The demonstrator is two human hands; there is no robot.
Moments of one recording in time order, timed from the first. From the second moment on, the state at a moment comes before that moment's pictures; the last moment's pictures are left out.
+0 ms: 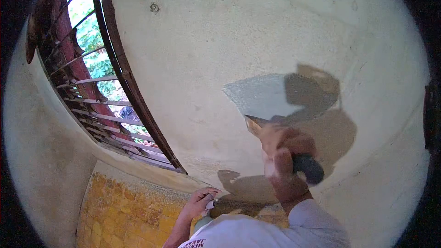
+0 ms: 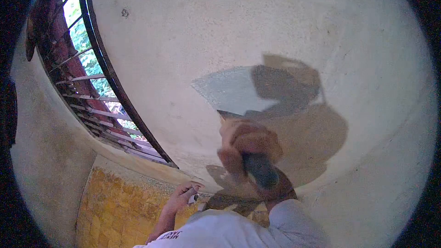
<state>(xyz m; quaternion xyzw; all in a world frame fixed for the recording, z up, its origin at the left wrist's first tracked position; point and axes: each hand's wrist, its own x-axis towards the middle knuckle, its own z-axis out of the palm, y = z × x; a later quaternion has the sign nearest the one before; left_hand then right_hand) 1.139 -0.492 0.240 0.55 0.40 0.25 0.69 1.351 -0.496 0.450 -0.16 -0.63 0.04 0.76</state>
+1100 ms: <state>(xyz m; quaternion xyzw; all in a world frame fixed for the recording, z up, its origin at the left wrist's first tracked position) 1.145 -0.508 0.228 0.58 0.39 0.25 0.67 1.378 -0.524 0.433 -0.10 -0.69 0.06 0.71</state>
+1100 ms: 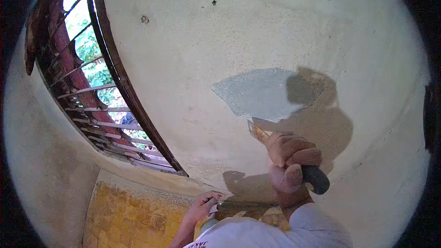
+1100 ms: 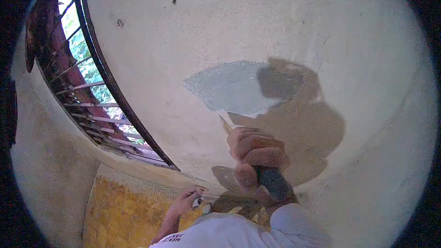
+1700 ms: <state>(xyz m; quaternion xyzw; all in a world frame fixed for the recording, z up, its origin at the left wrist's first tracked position) 1.148 -0.508 0.232 0.57 0.38 0.24 0.69 1.386 -0.529 0.441 -0.08 -0.66 0.12 0.74</state>
